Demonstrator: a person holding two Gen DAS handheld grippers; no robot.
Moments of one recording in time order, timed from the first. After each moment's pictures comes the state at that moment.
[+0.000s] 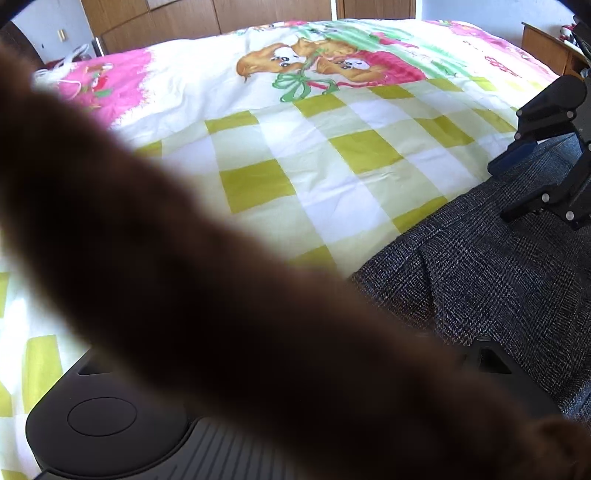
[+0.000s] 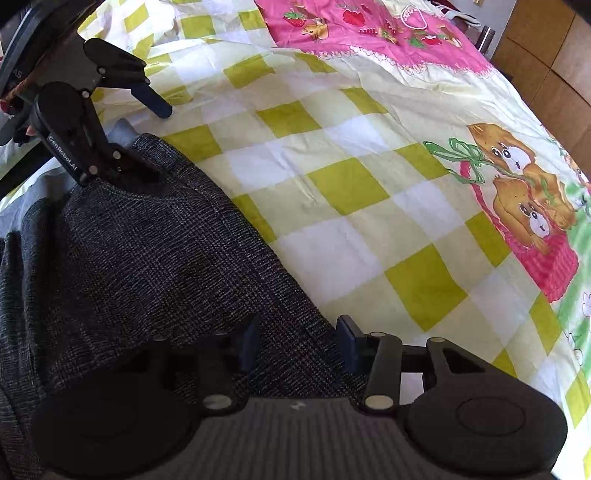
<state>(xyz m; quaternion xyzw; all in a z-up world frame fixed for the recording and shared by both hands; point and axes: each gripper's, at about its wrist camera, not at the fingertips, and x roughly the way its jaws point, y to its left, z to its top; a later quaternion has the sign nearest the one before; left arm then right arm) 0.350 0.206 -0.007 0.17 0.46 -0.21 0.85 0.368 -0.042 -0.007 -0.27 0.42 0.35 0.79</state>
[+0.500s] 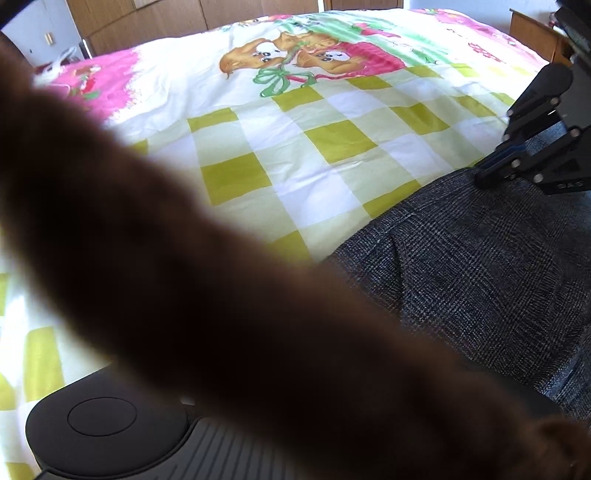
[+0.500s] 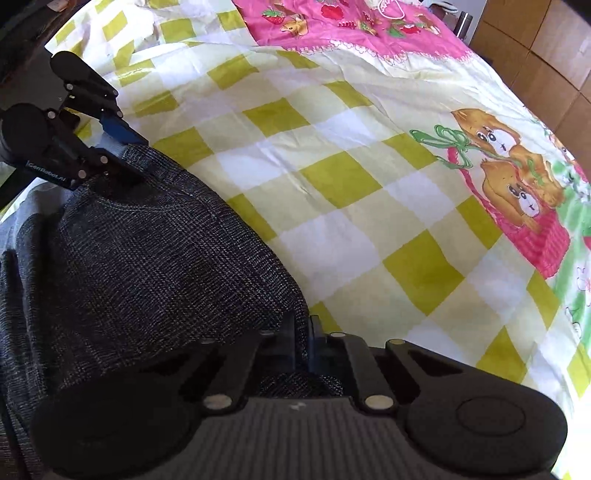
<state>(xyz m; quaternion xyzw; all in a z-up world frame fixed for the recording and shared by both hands) 0.329 0.195 0.002 0.19 0.46 -0.21 0.84 0.358 -0.036 -0.001 -0.25 0.44 0.32 0.80</state>
